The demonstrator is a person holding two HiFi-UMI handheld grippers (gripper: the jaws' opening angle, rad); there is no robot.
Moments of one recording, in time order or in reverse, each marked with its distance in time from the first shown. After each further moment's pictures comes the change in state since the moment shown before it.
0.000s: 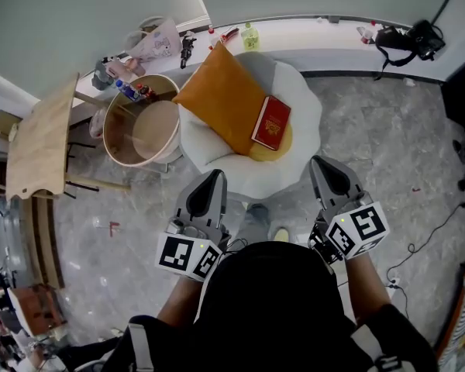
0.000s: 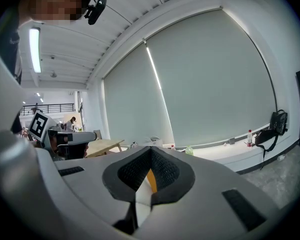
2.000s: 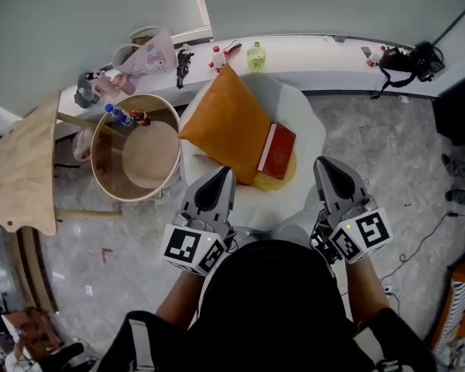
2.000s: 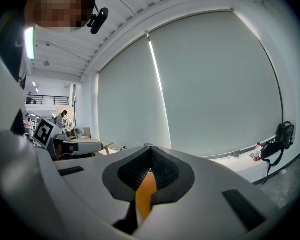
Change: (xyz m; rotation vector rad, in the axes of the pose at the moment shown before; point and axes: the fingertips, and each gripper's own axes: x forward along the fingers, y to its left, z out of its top) left arm 0.130 0.177 0.020 -0.101 0.015 -0.113; right arm 0.198 -0.012 0.061 -0.055 -0.016 -0.067
